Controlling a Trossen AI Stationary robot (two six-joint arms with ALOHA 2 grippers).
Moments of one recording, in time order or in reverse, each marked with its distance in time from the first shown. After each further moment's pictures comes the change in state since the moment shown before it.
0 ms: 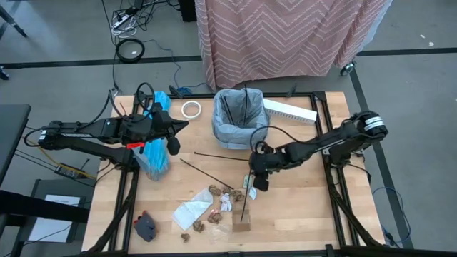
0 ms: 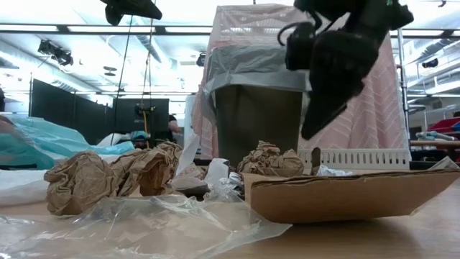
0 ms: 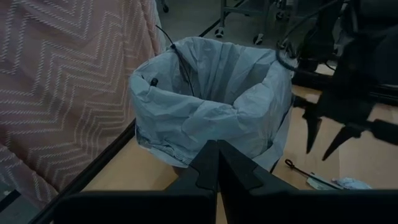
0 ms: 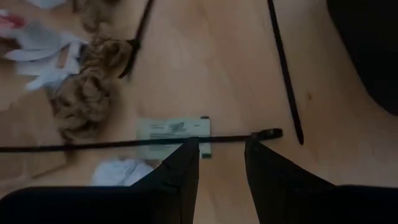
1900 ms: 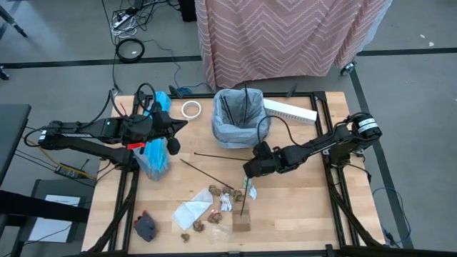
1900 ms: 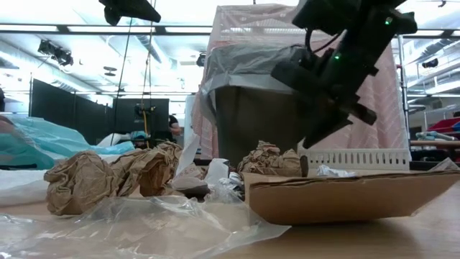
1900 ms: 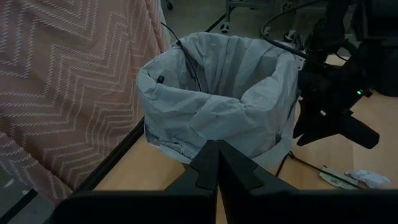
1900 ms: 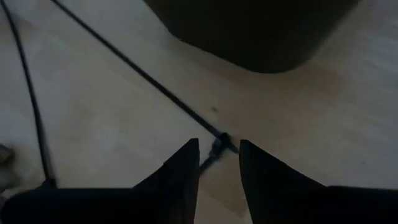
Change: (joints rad) left arm 0.000 0.000 0.000 -0.023 -0.024 0.034; right arm 0.020 0.062 0.000 -0.035 0.335 0.714
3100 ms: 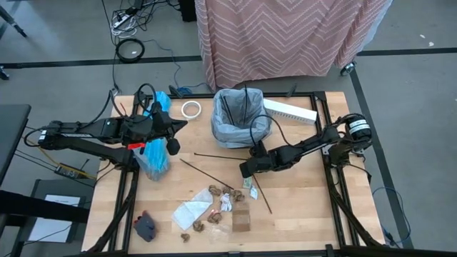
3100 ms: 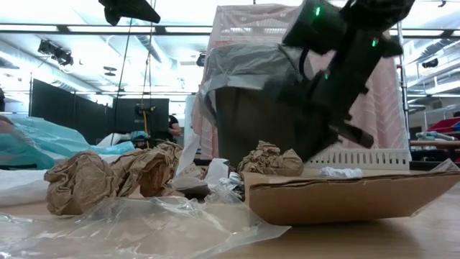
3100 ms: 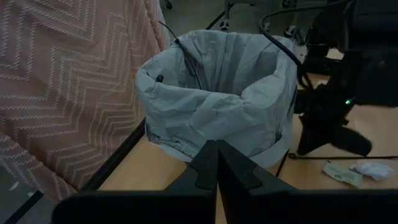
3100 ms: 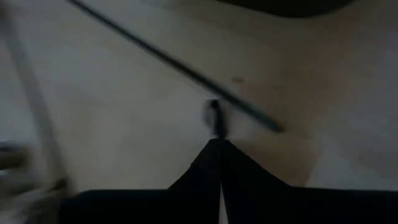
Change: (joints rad) left arm 0.000 0.000 0.000 -0.009 -0.001 0.025; right arm -0.050 0.073 -0.033 0.168 -0.178 0.082
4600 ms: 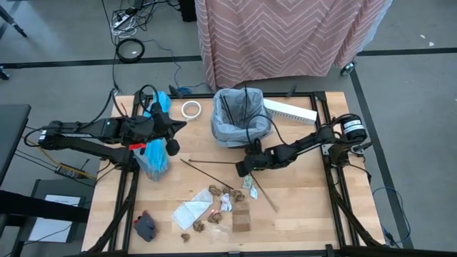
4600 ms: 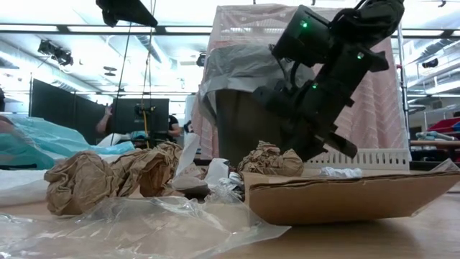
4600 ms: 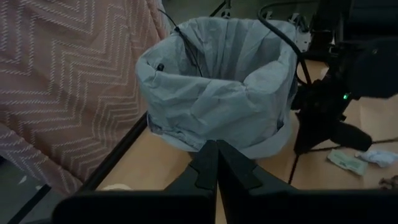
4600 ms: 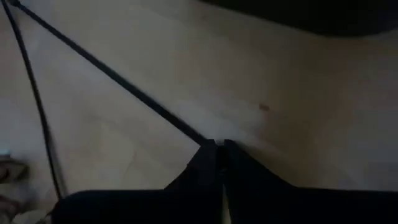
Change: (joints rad) left arm 0.000 0.000 0.000 -0.051 -0.002 0.001; right arm -0.039 0.072 0.003 0.117 -0.028 -0.083
